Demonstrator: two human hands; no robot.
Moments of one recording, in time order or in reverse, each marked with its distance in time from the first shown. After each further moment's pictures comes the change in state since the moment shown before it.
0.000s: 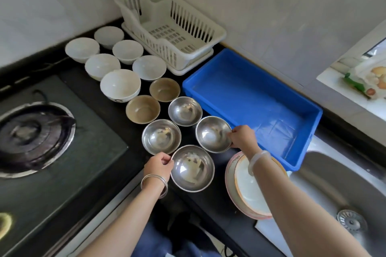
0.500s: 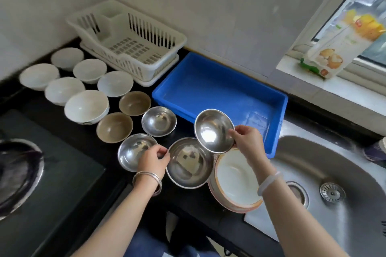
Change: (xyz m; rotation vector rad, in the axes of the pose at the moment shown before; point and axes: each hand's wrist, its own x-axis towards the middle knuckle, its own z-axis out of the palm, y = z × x) left_hand -0.005 0.066 0.008 0.136 -0.087 0.290; right_hand -0.048 0.042 -0.054 0.500 0.254 0.003
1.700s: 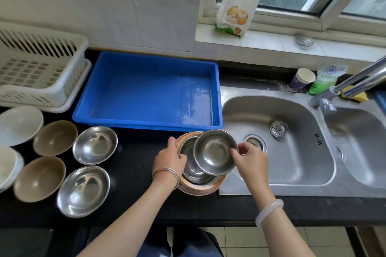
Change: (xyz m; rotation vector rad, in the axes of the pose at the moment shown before) left_hand -0.006 0.060 0.121 0.519 -0.425 0.401; right_hand -0.093 0.092 -0.067 -0.176 0.494 0.218
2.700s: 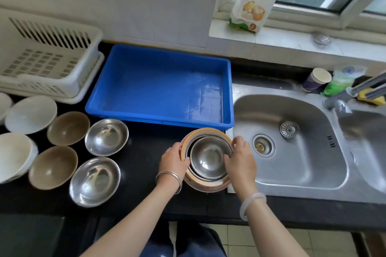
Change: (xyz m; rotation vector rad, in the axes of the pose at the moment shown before) left_hand -0.006 -0.026 0.007 -0.273 0.000 -0.035; right_hand -0.014 -0.012 0.047 -0.273 -0.080 -0.080
